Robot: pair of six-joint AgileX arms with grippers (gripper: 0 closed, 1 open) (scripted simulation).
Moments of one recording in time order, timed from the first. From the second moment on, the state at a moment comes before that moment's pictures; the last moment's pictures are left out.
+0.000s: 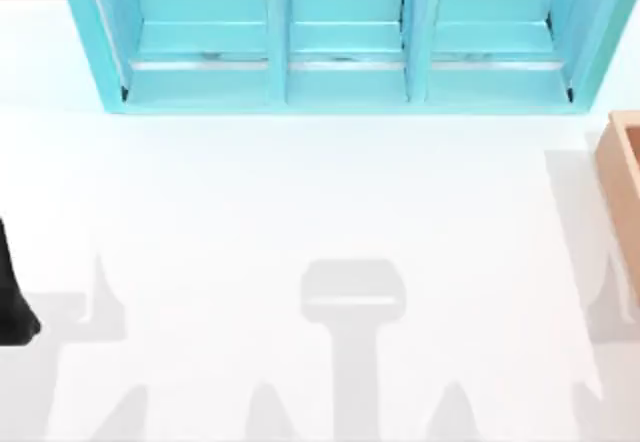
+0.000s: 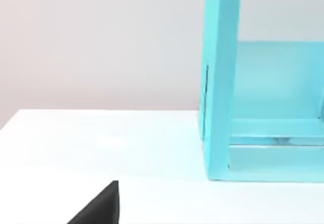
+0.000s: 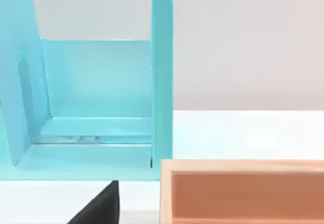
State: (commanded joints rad) left arm 0.00 0.00 0.00 0.00 0.00 0.00; right arm 0.00 0.00 0.00 0.00 0.00 0.00
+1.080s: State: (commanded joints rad) left arm 0.00 0.00 0.00 0.00 0.00 0.00; right arm -0.35 1.21 0.96 -0.96 0.00 -0.34
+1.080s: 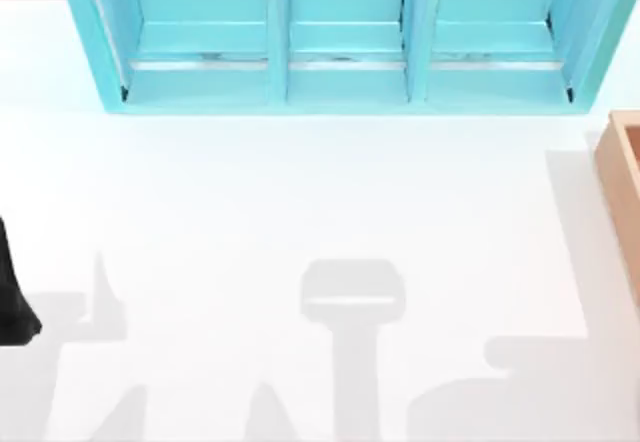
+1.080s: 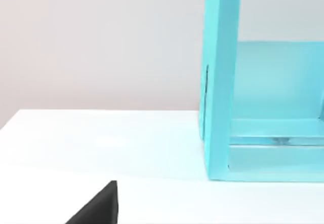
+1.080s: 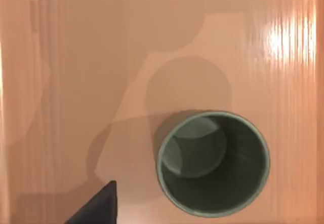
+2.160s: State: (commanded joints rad) left arm 0.00 0.00 0.00 0.00 0.00 0.00; right arm -0.47 1.60 1.19 -1.17 0.00 -0.46
